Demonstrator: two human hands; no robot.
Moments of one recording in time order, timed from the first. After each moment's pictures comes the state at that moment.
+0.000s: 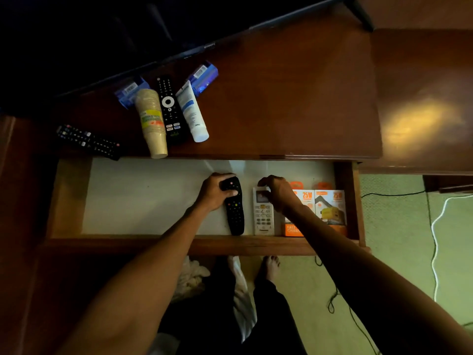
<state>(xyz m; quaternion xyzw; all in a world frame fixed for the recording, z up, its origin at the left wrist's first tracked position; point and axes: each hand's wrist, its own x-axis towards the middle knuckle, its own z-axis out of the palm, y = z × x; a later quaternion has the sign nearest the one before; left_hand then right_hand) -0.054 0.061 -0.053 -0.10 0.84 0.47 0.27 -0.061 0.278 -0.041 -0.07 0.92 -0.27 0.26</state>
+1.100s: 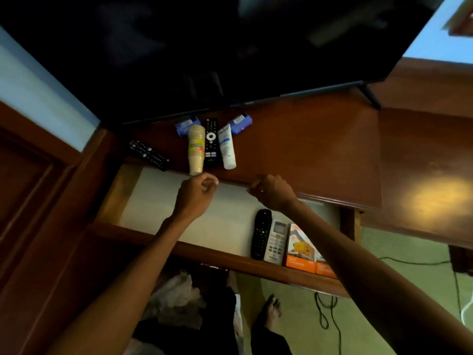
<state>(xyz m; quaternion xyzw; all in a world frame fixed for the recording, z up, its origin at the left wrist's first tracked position) -0.021 0.011 0.104 -0.17 0.91 0.38 0.00 -0.103 0.228 0.100 -0.17 0.92 -0.25 0.24</state>
